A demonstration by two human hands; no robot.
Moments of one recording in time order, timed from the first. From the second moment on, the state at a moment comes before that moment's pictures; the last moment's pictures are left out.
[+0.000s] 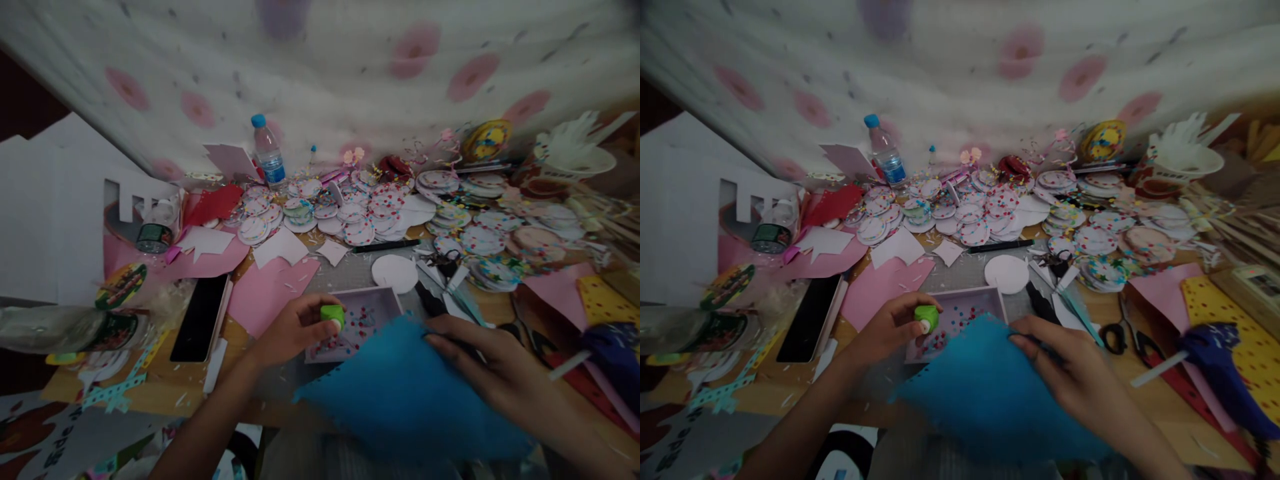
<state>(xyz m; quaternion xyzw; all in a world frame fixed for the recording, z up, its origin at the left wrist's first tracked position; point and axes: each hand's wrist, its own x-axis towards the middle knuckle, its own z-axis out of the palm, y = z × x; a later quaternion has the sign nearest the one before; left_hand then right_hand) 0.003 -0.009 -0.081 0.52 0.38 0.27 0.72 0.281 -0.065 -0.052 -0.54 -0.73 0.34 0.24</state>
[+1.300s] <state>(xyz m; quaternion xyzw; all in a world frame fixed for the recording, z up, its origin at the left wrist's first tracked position) -0.005 -0.011 -0.056 0.66 0.42 0.16 0.60 0.256 -0.043 -0.042 -0.52 -0.76 0.34 0.20</state>
